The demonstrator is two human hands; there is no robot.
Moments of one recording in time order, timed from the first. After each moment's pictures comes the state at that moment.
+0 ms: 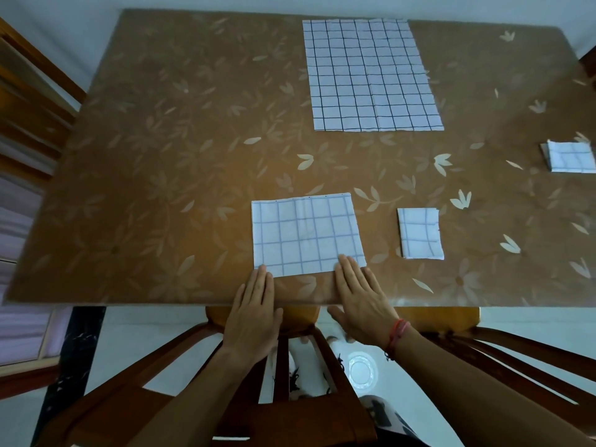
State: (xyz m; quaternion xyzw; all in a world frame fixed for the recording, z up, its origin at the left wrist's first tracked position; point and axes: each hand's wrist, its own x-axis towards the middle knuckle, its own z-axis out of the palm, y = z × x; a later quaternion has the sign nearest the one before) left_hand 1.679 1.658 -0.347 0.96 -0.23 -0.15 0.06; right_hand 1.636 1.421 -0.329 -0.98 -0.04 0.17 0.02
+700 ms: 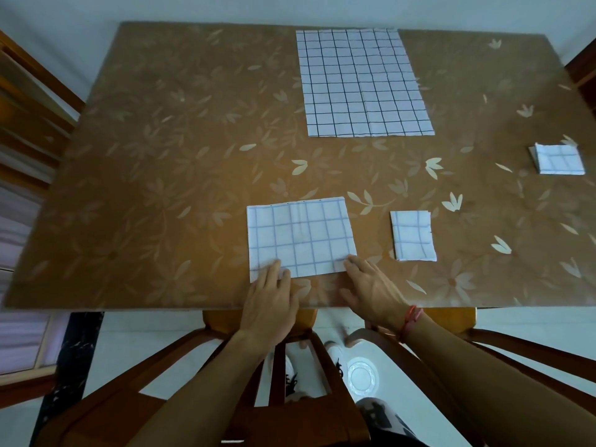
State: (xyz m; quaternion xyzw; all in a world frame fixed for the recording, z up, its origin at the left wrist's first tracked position) left_hand 1.696 1.614 -0.314 0.95 -0.25 -0.14 0.13; right_hand 1.658 1.389 -0.306 -0.97 -0.01 0.15 0.17
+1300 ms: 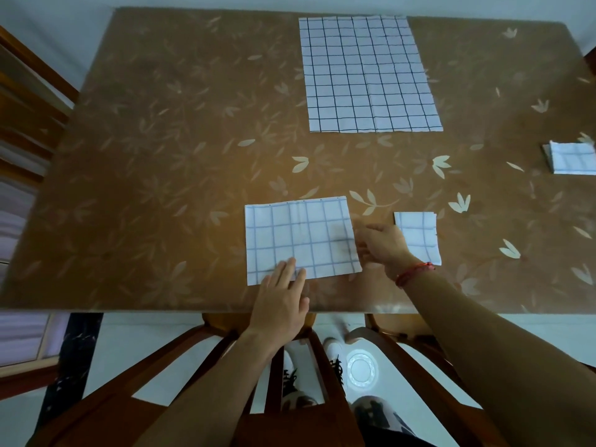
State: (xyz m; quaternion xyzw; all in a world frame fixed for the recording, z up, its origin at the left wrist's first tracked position) left_hand 1.704 1.594 -0.331 0.93 -0.26 -0.21 0.11; right_hand 1.740 1.361 -0.290 -0.71 0.41 0.12 0.56
